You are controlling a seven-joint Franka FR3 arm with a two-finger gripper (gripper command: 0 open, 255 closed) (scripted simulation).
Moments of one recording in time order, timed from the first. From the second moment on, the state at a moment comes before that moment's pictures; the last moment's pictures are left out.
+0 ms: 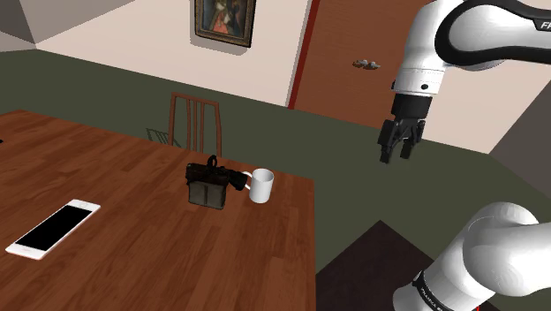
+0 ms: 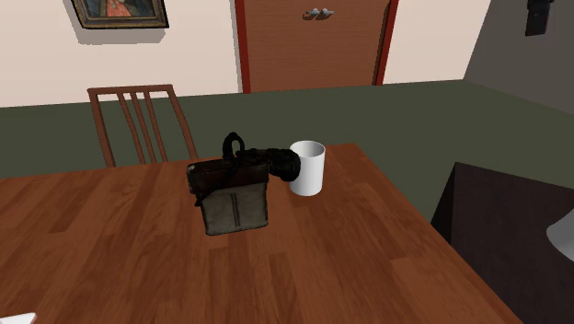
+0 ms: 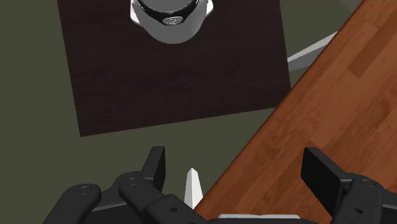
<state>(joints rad) 0.02 -0.77 0.00 -2.43 0.08 1.43 0.17</state>
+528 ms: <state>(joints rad) 0.05 -0.59 0.04 -2.38 0.13 1.59 0.17</state>
